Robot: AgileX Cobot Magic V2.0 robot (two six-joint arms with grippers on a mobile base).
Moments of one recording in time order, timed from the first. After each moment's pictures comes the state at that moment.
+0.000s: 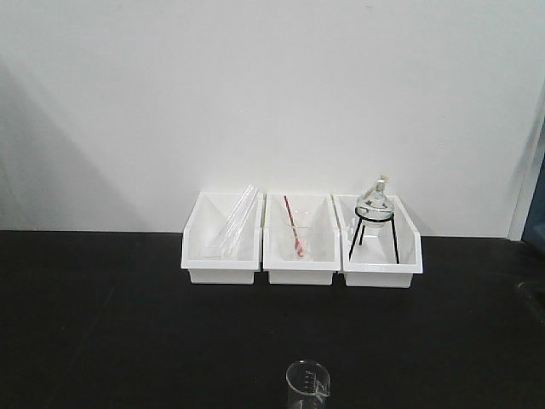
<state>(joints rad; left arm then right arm) -0.13 -0.01 0.03 -0.03 0.01 0.09 0.08 0.06 -0.11 -0.08 -0.10 0.18</state>
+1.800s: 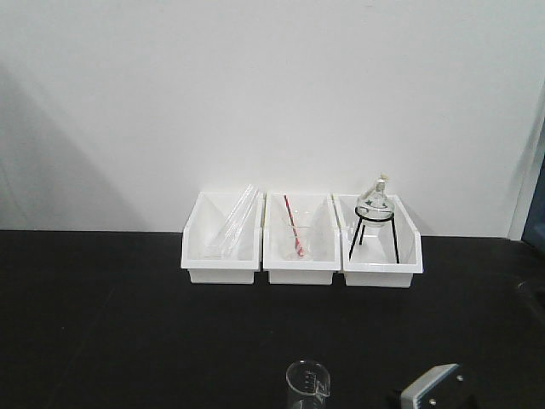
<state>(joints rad) -0.13 -0.01 0.03 -0.03 0.01 0.09 0.19 1.70 -0.47 -0.63 -0.78 0.26</state>
